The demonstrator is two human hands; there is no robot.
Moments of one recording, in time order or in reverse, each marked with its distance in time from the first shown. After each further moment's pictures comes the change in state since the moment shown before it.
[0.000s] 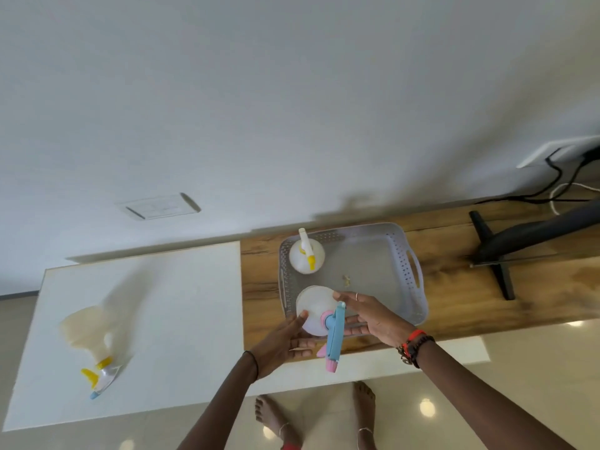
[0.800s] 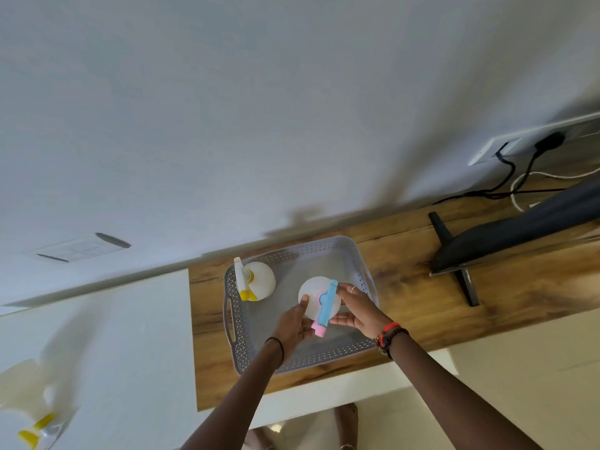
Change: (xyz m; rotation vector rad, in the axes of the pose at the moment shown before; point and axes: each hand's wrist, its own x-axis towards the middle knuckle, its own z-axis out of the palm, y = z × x) left_hand 0.119 0.053 0.114 0.114 0.285 -0.008; right_hand 0.046 -0.012 -0.109 0.257 0.204 0.033
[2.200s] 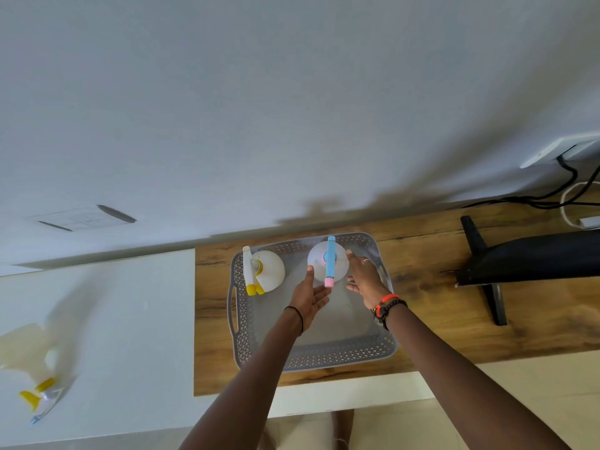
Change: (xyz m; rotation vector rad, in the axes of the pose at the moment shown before) left_hand 0.058 0.029 0.010 -0.440 0.079 -0.048; right_hand 0.054 -0.048 0.022 -0.156 0.270 -0.087
